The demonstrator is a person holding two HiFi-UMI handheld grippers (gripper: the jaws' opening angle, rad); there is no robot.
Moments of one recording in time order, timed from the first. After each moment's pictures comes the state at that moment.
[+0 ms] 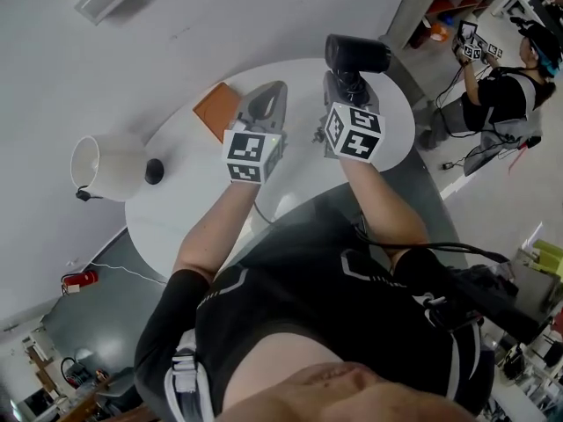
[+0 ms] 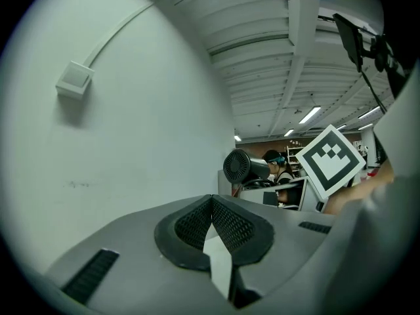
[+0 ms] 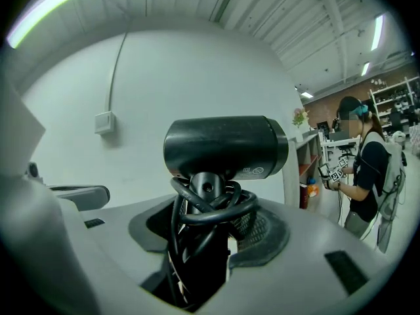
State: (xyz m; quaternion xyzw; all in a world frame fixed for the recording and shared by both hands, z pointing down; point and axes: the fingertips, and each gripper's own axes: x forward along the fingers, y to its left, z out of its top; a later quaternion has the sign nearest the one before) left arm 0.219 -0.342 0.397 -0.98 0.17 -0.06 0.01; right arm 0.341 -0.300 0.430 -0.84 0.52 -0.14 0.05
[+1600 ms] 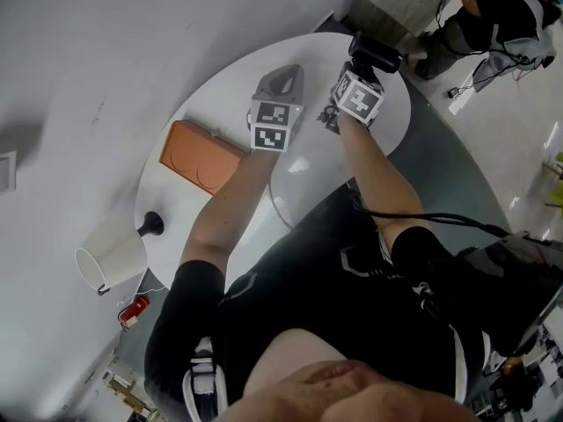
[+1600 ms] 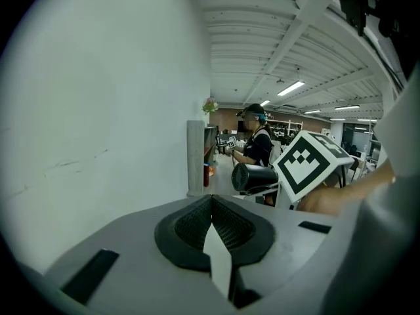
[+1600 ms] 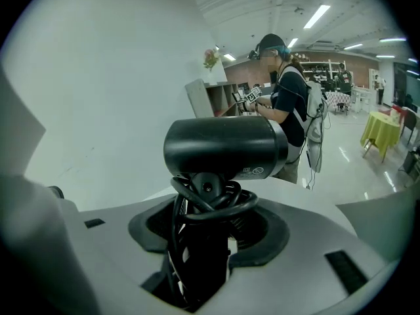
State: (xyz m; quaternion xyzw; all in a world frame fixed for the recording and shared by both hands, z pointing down) left arm 0.440 -0.370 0.593 -0.97 0.02 -0.24 -0.03; right arm 0.541 -0.263 0.676 -0.90 0.21 -0.38 0.06
